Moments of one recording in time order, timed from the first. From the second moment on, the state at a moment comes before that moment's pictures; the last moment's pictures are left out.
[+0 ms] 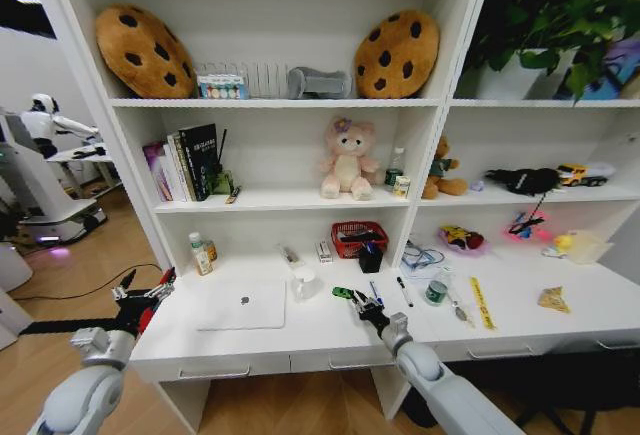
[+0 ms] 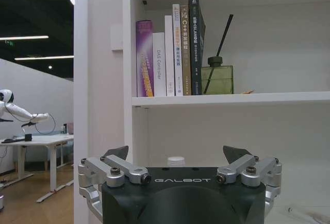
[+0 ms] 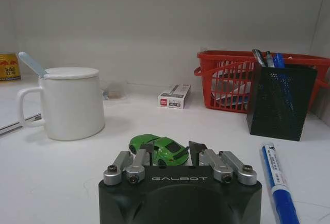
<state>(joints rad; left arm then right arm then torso) 1.53 -0.96 -0.82 -1.92 -0.63 -0.11 -0.06 -1.04 1.01 0.05 1.48 0.52 0.03 0.00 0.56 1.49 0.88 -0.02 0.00</state>
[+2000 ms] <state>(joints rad) 1.53 -0.96 -0.82 -1.92 -0.63 -0.11 -0.06 -0.85 1.16 -0.07 1.24 0.51 0.05 -0.03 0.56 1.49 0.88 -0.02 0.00</state>
